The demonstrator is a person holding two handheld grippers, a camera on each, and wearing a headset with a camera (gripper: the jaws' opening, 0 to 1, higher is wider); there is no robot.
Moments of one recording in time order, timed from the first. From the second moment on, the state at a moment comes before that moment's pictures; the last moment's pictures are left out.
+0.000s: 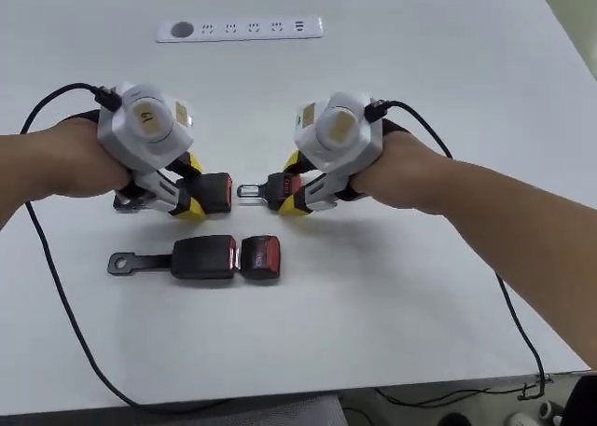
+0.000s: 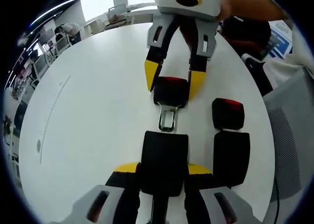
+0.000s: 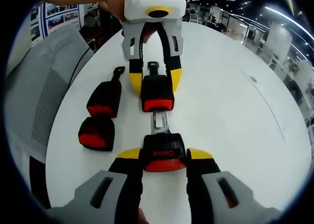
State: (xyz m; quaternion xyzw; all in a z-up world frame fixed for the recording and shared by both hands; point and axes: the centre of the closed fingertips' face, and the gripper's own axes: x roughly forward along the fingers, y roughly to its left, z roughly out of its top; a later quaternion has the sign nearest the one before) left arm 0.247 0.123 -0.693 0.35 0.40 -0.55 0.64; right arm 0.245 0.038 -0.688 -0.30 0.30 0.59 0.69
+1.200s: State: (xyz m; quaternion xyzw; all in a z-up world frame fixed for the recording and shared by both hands) left arm 0.244 0.119 -0.690 0.36 0.39 -0.57 0.63; right arm 0.246 0.064 -0.682 -0.30 0.29 0.61 0.67
